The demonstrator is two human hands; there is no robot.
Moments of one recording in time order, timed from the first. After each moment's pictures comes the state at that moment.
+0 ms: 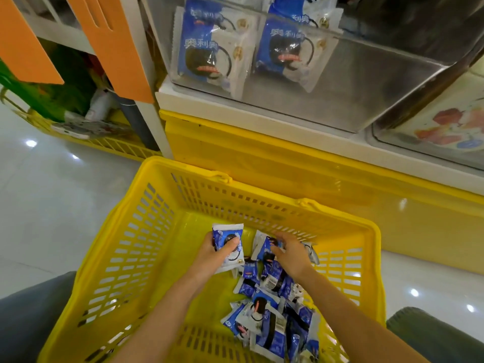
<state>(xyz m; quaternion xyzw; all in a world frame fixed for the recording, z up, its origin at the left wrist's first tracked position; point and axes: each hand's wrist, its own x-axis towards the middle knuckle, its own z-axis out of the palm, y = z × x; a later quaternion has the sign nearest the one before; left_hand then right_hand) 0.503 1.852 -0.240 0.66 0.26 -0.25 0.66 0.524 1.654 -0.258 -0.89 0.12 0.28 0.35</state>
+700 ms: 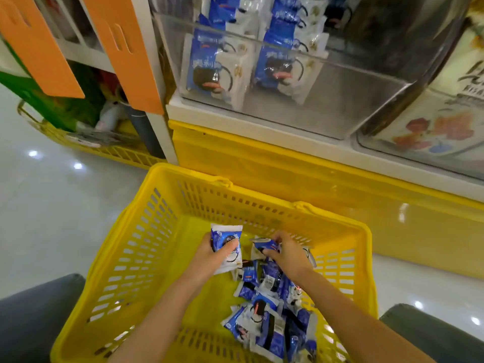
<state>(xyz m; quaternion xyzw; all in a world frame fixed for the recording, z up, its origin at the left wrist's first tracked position) 0.499 1.859 -0.211 0.67 0.25 -0.23 0.66 0.523 1.661 -0.239 -0.91 0.08 0.26 0.31</state>
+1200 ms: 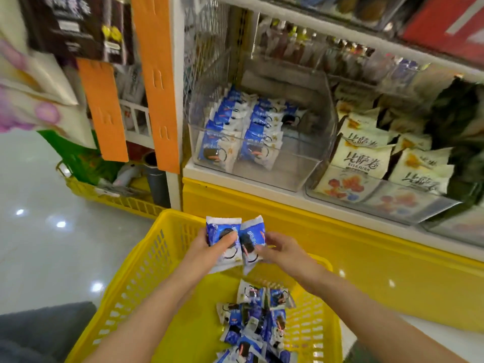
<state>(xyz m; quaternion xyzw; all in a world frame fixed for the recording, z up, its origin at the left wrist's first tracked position) 0.502 1.860 -0.054 0.67 0.12 -0.11 0.72 0.520 1.682 -0.034 -0.80 -0.02 0.23 0.55</state>
